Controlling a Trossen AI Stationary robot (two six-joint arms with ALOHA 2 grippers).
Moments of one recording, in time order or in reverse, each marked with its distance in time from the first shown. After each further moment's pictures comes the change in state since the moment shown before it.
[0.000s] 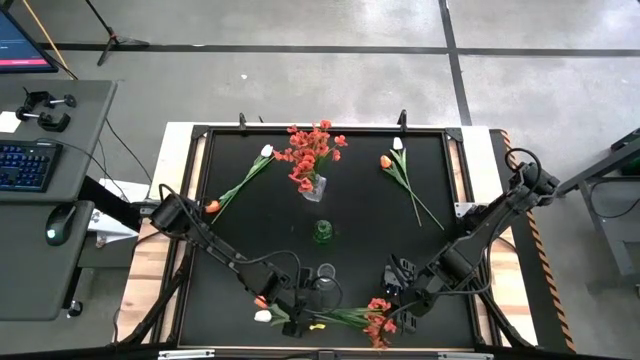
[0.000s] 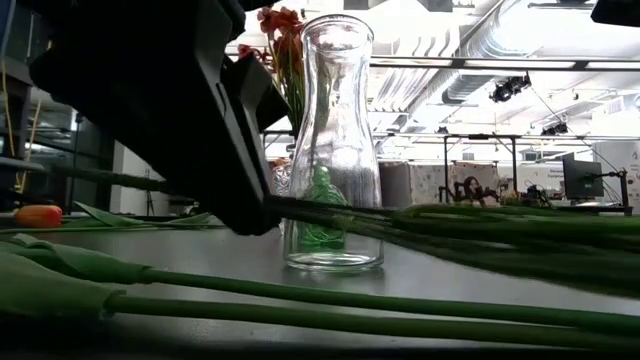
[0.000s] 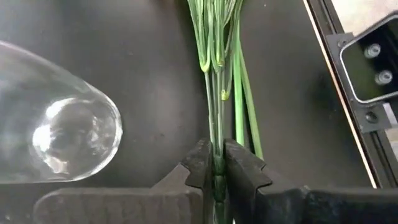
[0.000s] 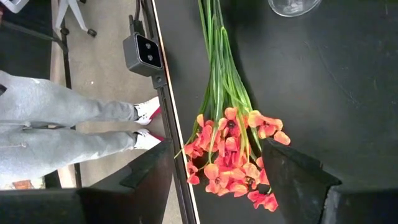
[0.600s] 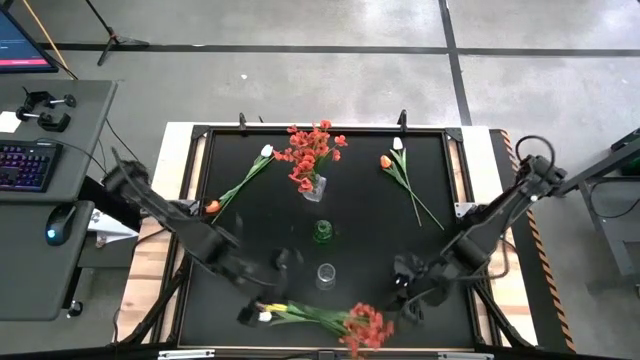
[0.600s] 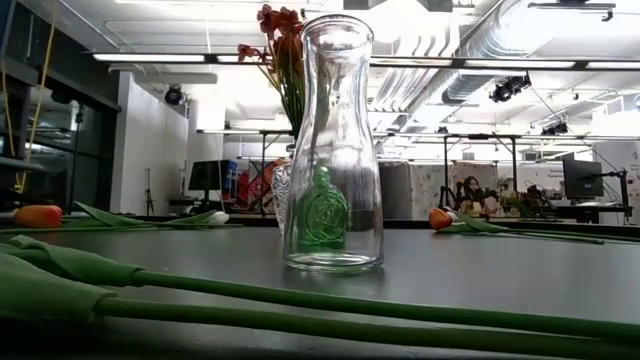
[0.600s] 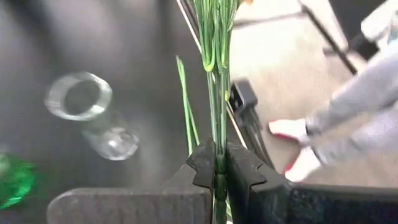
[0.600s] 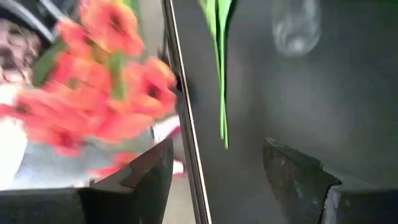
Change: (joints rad) left arm -0.031 -0.512 0.000 -0.305 0.071 0.074; right arm -0.004 -0.129 0.000 0.007 0.086 -0.019
